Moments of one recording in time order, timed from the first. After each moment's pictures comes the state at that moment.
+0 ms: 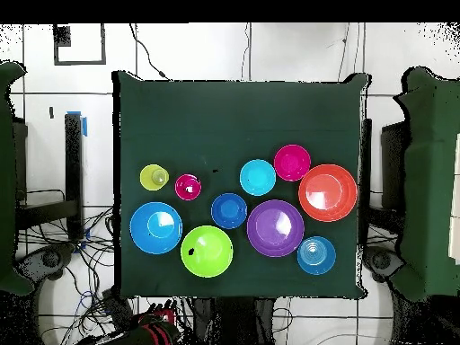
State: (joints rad) arm 0.68 -0.27 -0.23 2.24 -0.07 -0.46 2.15
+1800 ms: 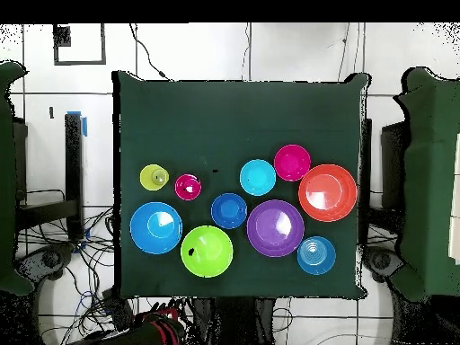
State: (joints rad) arm 0.64 -0.27 -0.24 2.24 -0.11 -0.46 2.15
